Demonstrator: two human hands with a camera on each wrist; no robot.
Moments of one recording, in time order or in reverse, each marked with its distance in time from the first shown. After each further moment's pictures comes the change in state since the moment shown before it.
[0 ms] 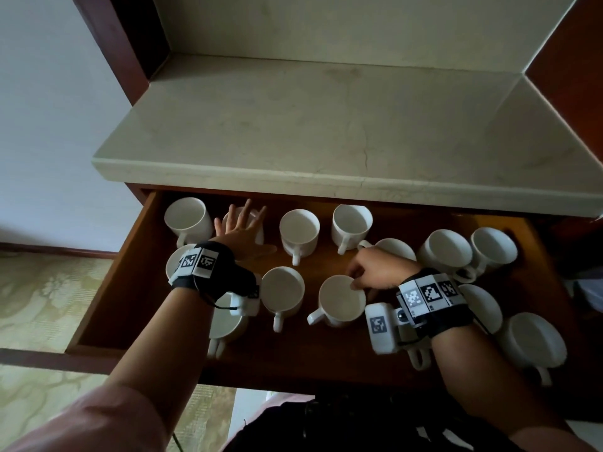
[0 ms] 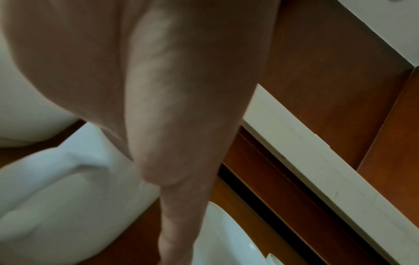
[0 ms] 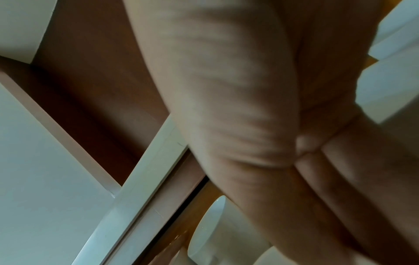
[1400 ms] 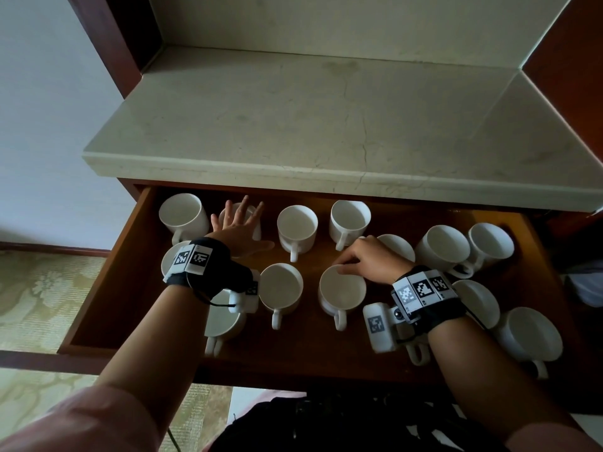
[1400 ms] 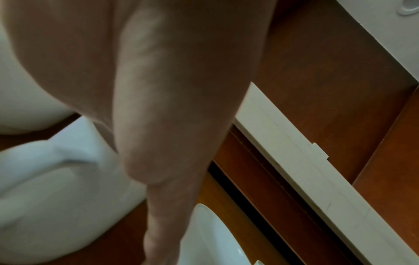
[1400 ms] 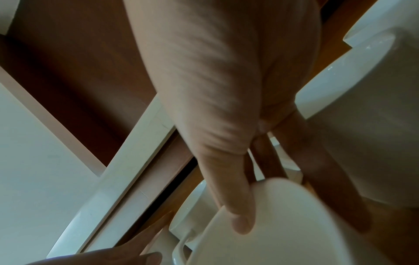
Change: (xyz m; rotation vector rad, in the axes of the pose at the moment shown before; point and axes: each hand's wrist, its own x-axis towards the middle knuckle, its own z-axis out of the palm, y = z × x) left_hand 0.004 -0.001 0.002 0.015 -0.010 0.008; right_hand 0.018 0.010 0.009 0.038 0.217 -0.262
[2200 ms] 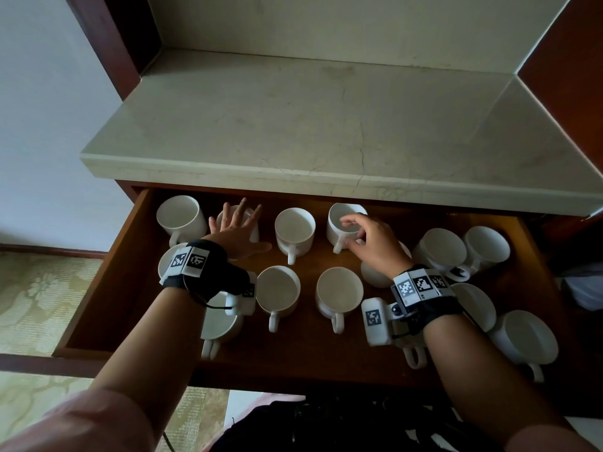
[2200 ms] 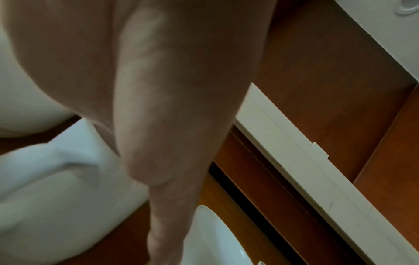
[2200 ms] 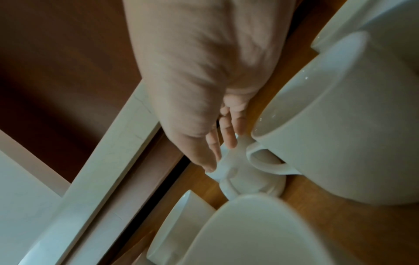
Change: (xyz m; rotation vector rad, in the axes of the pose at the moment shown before) left_hand -0.001 0.000 -0.001 -0.028 -0.002 0.003; right_hand 0.017 0.021 0.000 0.094 0.508 -0.009
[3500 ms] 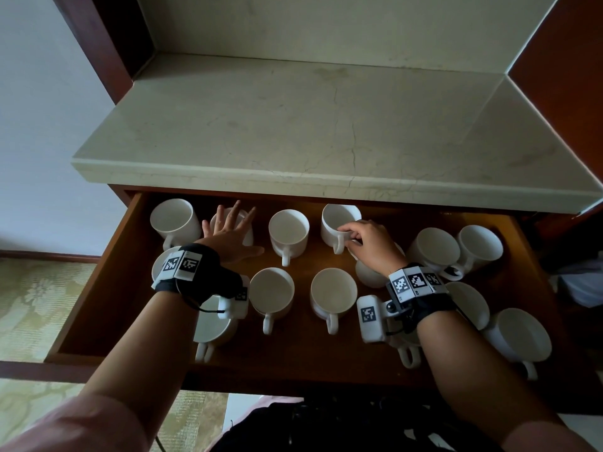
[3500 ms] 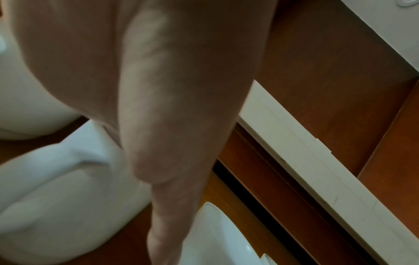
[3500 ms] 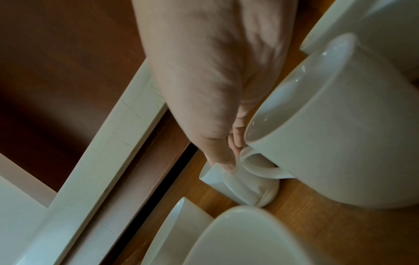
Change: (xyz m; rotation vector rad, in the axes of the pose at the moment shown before) left_hand 0.001 -0.002 0.002 0.016 0.010 0.008; right_hand 0.000 0.004 -0.005 -0.099 -0.062 0.043
